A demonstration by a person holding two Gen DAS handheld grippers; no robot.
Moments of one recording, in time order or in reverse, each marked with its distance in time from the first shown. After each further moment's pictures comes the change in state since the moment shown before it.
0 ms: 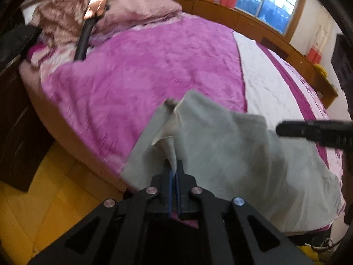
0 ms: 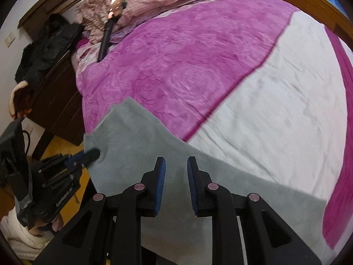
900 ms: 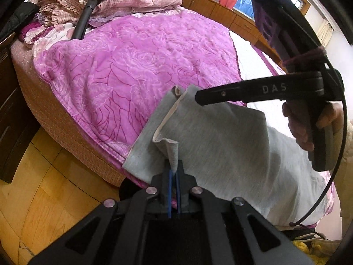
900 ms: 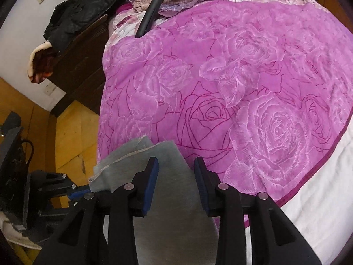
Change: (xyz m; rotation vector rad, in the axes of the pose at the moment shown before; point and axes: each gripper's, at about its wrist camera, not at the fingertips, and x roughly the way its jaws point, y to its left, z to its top) left arm 0.008 0.022 -0.008 -0.048 0.033 -0.111; right arm 0.094 0.046 0.073 -0.288 0.140 0.210
